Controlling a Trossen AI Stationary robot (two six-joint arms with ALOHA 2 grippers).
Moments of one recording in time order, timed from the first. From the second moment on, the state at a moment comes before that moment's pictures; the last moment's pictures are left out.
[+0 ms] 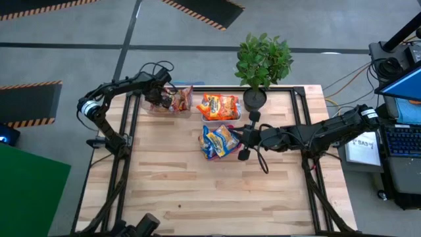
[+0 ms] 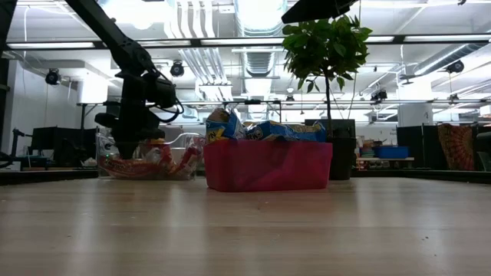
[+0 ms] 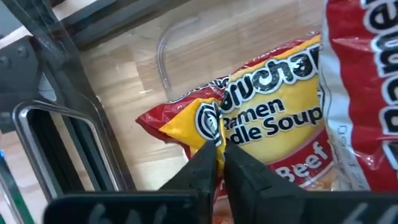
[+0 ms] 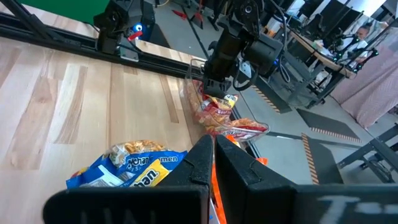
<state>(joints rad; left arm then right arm) 0.94 1.66 1.07 -0.87 -0.28 -0.27 0.22 1.27 0.94 0.00 0.59 -0.25</state>
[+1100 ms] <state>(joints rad) 0.84 1.50 1.09 -0.81 -0.40 -0.23 0.22 1.27 0.94 0.01 0.59 -0.26</state>
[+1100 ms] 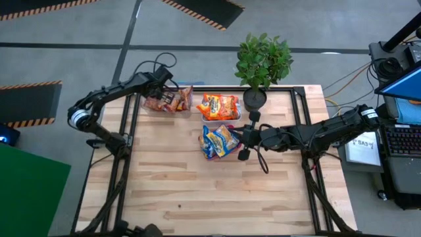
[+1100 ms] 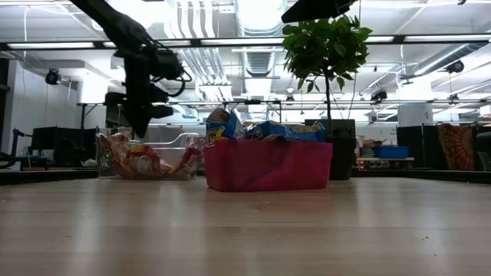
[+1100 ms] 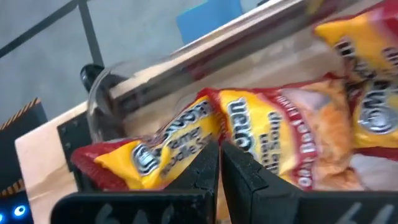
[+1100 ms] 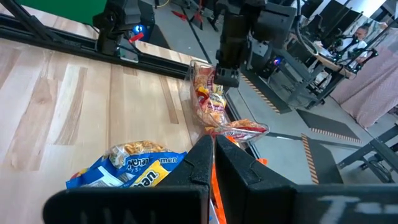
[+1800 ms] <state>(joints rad) 0.75 1.51 1.16 -0.95 -0.24 0.21 0.22 1.27 0.94 0.00 0.59 -0.25</state>
